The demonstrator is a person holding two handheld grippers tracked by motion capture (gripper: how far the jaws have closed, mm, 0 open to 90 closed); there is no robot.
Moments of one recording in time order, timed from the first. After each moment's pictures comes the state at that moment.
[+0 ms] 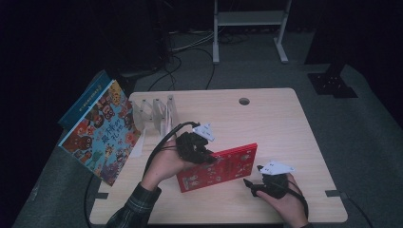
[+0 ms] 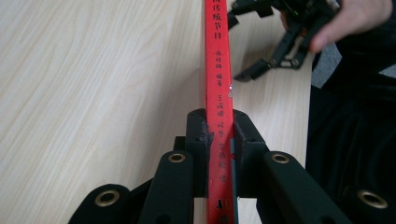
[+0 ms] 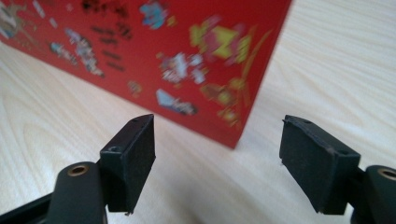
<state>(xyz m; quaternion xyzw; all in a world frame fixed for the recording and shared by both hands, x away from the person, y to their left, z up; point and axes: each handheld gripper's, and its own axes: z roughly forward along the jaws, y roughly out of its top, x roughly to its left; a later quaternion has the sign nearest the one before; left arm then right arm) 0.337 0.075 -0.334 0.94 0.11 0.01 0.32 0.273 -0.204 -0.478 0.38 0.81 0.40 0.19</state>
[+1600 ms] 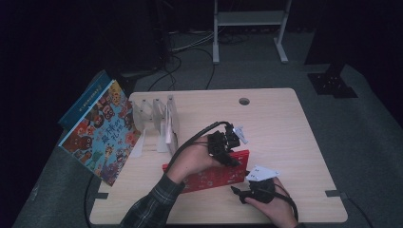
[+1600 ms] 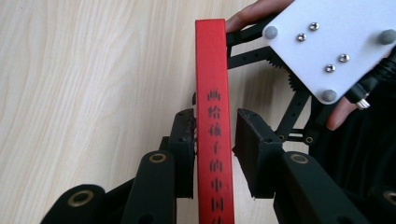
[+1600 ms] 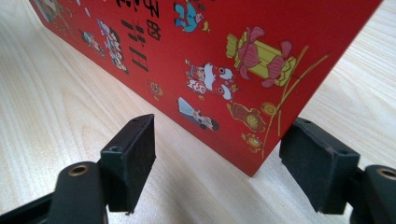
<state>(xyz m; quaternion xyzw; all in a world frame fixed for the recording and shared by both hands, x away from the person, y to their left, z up) 0.346 -0.012 -0.340 0.97 0.07 0.00 0.24 0.265 -0.169 -0.484 0.32 0.84 0.41 0.17</state>
